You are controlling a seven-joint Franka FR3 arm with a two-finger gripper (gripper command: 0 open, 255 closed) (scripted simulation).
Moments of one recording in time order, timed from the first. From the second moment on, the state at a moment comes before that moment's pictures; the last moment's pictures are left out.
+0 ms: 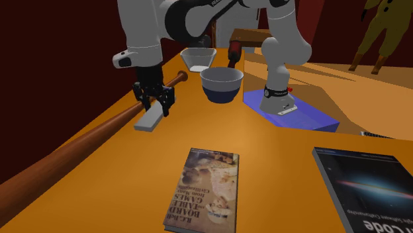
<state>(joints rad) 0.25 0.49 0.04 -1.48 0.00 1.96 -0.57</state>
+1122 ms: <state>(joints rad) 0.25 0.46 0.04 -1.30 0.00 1.75 -0.56</state>
